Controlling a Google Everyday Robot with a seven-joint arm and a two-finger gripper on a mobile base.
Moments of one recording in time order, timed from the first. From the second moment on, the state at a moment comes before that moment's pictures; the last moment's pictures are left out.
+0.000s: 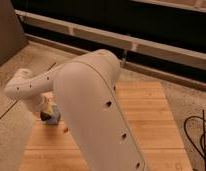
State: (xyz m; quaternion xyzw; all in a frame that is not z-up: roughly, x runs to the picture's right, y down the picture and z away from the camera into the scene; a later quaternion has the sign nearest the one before) arm -0.296 0.136 0.764 -0.23 0.21 0.59 0.75
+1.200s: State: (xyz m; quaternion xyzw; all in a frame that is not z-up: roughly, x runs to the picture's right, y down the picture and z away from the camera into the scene) arm -0.269 0.132 0.771 -0.21 0.25 0.58 0.75
